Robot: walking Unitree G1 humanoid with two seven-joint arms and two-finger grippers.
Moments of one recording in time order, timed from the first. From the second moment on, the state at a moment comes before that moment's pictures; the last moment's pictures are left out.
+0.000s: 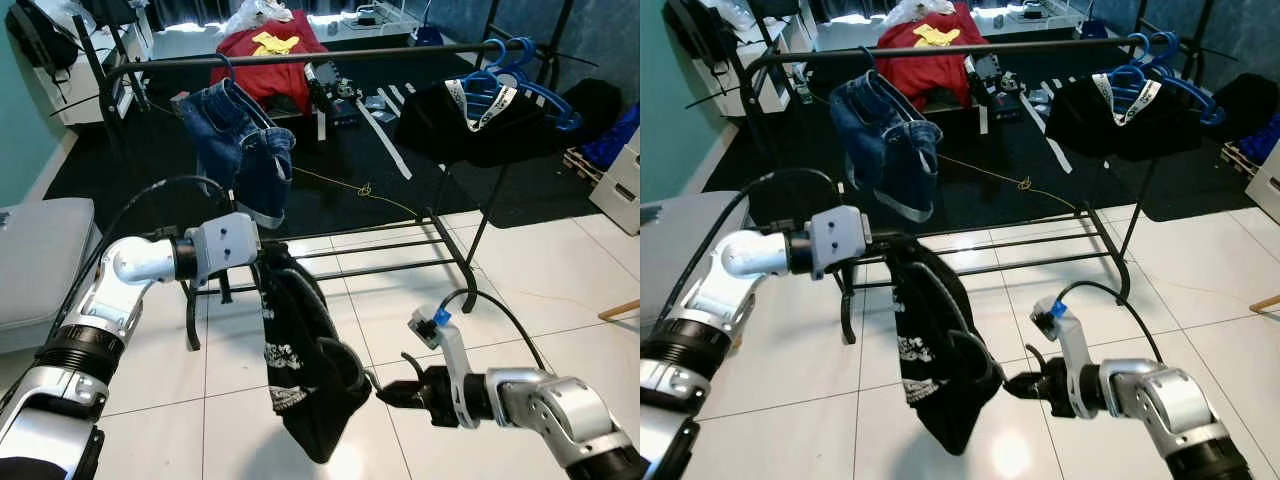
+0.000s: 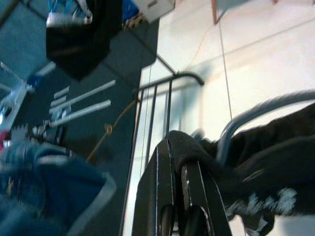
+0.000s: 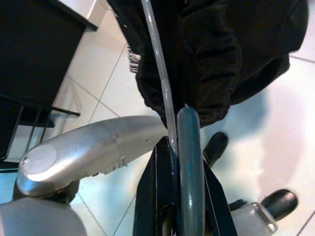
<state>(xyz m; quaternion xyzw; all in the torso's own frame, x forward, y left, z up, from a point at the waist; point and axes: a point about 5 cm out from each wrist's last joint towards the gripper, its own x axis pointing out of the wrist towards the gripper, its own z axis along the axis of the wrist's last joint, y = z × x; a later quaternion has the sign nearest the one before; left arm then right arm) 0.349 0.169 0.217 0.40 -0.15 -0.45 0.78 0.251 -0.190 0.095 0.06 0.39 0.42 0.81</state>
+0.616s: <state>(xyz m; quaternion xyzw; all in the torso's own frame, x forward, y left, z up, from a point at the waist) 0.361 0.176 0.231 0.43 -0.15 -0.41 0.79 0.241 -0.194 0.087 0.08 0.40 0.43 0.81</state>
